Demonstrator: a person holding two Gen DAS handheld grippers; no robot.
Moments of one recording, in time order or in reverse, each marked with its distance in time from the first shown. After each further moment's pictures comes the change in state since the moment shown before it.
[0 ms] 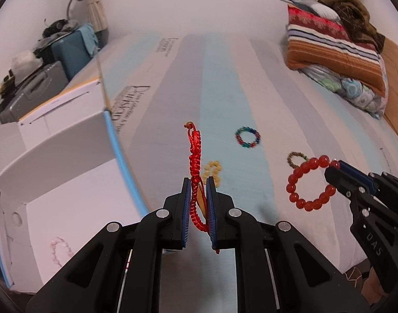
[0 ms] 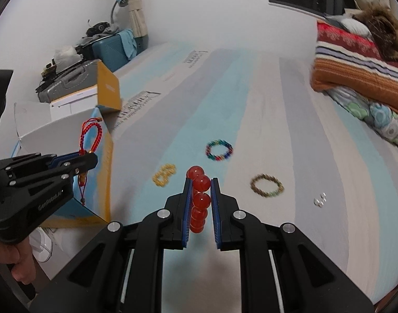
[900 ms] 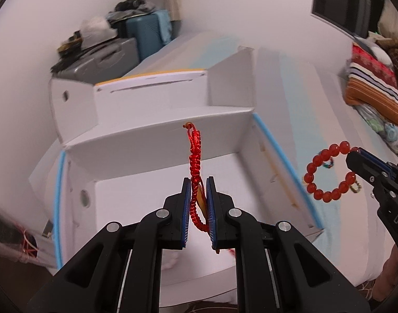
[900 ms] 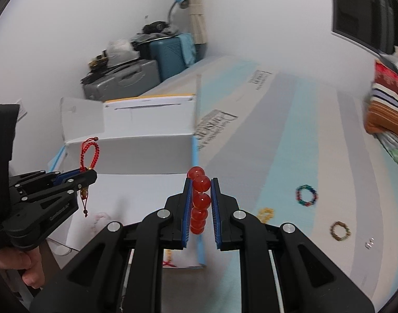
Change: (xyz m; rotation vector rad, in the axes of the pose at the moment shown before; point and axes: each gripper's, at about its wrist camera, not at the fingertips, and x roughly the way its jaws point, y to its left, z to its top) left arm -0.055 0.189 -0.030 -0.226 -0.011 0.185; right arm -0.001 0.170 0.057 -0.163 -0.039 0.184
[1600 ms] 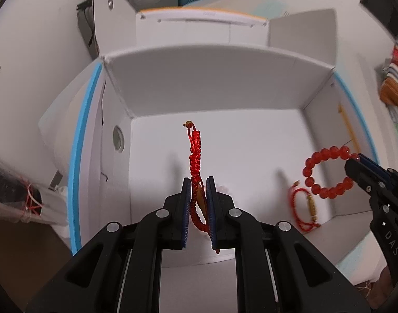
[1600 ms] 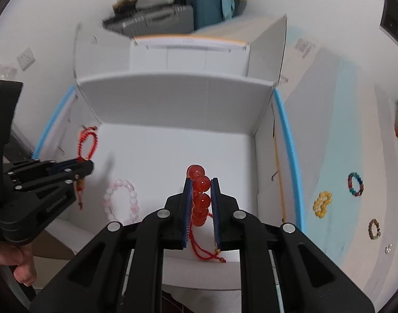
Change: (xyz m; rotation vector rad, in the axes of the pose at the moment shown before) left arm 0.060 0.085 -0.044 -0.130 0.264 0.089; right arm 0.089 0.090 -0.024 -0.131 0.277 0.047
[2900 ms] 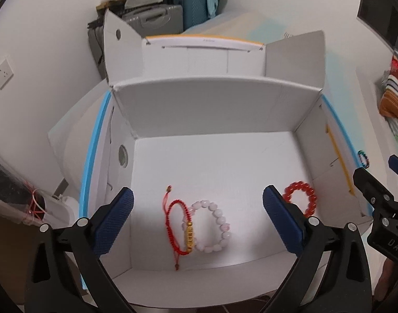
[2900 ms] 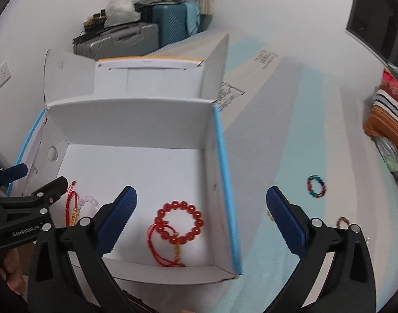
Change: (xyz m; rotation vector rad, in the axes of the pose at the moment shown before) left arm -0.038 -0.022 0.000 -0.030 -0.153 0.005; right arm -0.035 -0.042 -0.003 0.068 -0.117 -0.169
